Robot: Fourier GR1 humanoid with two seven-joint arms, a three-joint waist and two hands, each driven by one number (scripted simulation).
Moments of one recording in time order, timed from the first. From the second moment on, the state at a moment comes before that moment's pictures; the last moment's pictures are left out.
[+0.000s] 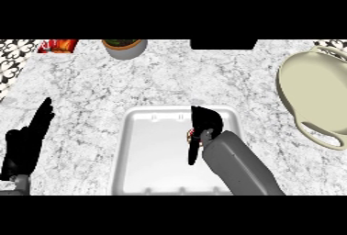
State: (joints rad) left arm 0.01 0.42 -0.01 -1.51 0.04 0.16 0.13; right arm -0.60 -0.01 0.48 -1.07 0.55 0.33 0.95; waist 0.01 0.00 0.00
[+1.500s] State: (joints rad) left arm 0.05 0.34 0.08 -1.54 -0.04 0.08 0.10; right arm -0.36 -0.40 0.42 -1.34 0.70 0.28 0.38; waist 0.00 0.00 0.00
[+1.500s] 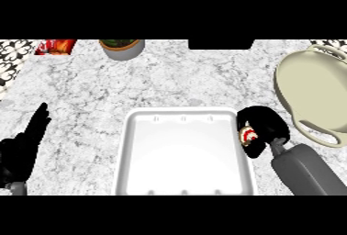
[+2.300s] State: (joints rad) left arm 0.06 0.33 0.09 -1.58 -0.06 0.07 0.14; right arm -0.33 -0.51 0.18 -1.84 0.86 0.07 0.56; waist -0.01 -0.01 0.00
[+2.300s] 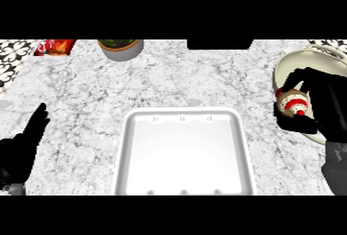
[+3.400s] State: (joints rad) left arm 0.01 0.31 0.12 -1.52 -0.08 0.02 0.12; right arm -0.70 -0.62 -0.23 -1.03 0.70 -0.09 0.02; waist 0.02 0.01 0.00
